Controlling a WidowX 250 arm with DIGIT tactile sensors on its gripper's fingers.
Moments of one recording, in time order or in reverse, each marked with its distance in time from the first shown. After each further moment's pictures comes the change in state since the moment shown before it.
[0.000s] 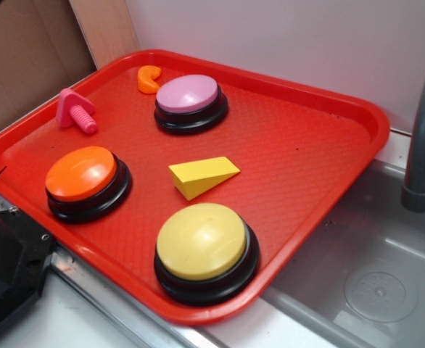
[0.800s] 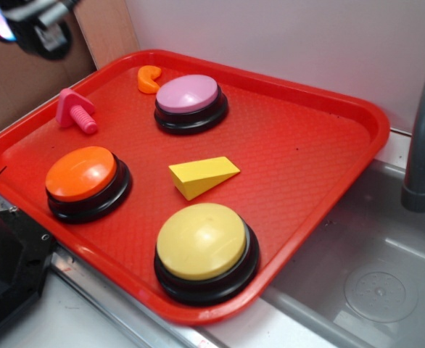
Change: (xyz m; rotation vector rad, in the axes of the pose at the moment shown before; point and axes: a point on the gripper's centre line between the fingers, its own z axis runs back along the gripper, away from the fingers) arm 0.024 -0.020 -0.064 -0.046 0.003 0.009
